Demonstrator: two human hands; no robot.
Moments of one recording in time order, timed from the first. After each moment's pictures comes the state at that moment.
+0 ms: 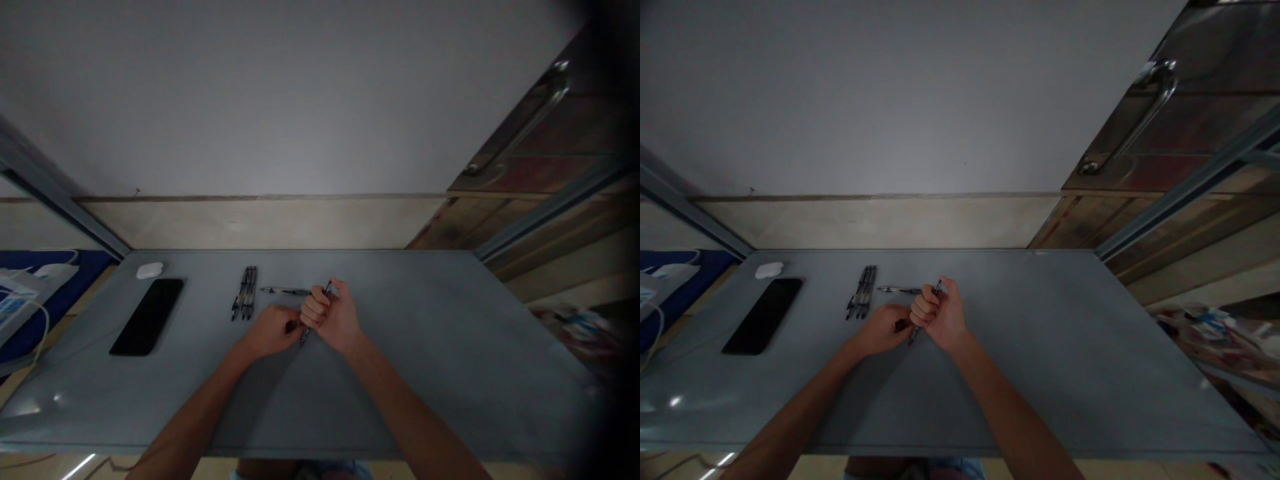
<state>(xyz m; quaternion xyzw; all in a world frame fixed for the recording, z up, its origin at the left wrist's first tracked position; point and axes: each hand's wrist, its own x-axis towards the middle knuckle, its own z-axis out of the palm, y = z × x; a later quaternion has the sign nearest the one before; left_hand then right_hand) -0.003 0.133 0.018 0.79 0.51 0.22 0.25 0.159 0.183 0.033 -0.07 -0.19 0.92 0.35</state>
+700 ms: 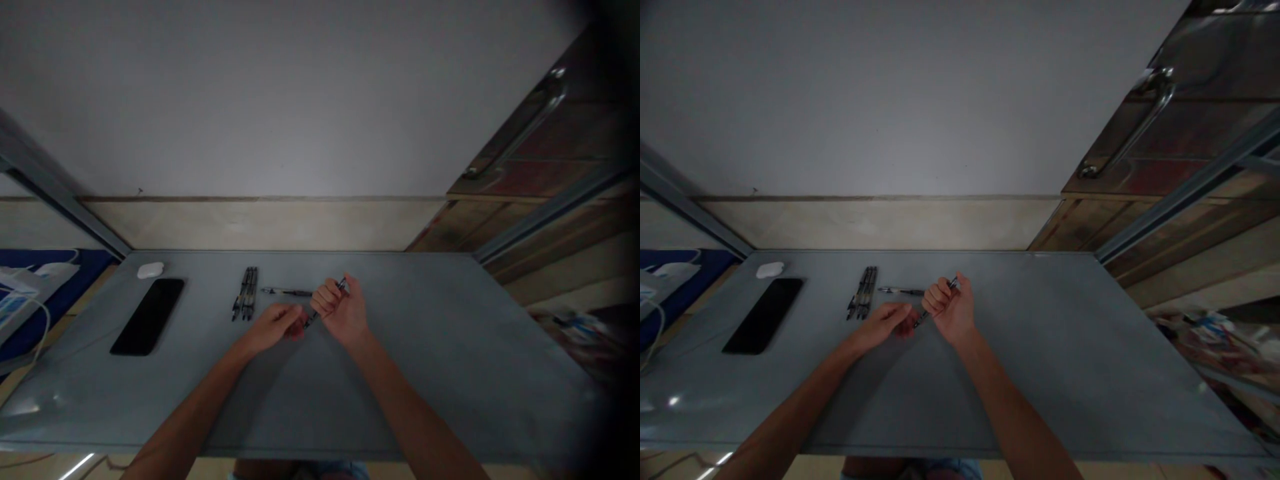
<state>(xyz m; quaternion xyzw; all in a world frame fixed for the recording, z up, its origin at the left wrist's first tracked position) -0.001 0.136 0.018 0.60 0.48 0.32 0.56 0.169 0.192 0.036 -0.09 -0.15 0.88 0.44</state>
